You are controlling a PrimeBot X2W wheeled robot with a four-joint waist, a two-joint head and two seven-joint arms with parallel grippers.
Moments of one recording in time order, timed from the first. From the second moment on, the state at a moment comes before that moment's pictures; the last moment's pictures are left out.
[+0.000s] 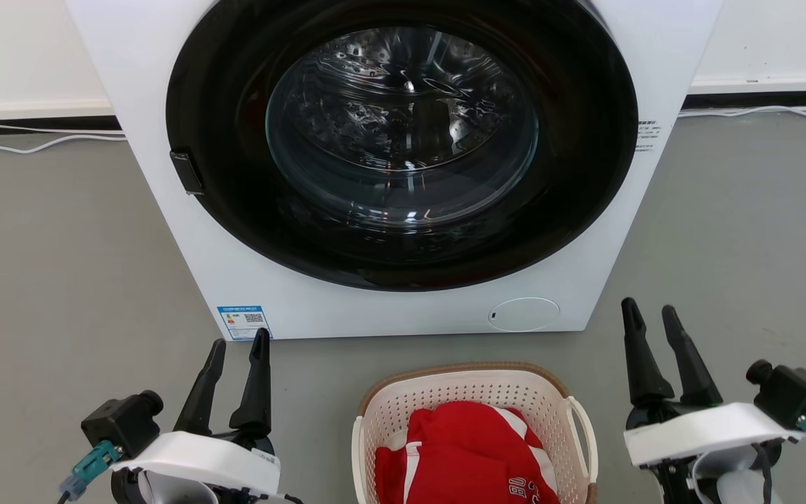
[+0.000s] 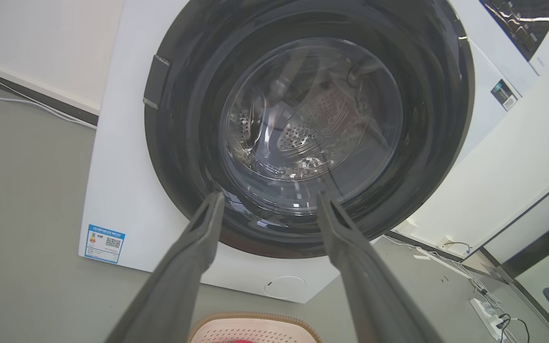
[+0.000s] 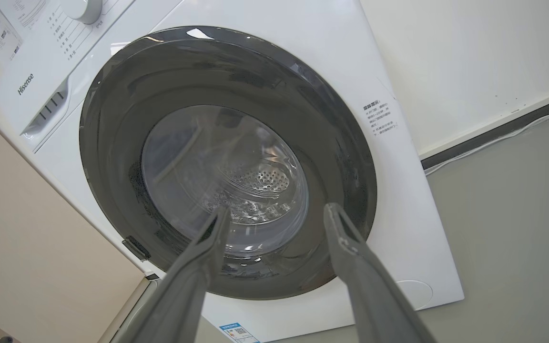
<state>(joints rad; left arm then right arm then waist) -0.03 0.04 -0.07 0.14 -0.60 -0.09 -0.16 -0.07 -0.06 0.03 0.16 0.59 0.12 -0.16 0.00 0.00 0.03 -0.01</state>
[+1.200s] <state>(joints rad) -0.05 0.04 -0.10 0.13 -0.27 -0.08 -0.26 -0.11 -0.06 0.06 0.21 0.24 0.12 -0.25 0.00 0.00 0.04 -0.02</state>
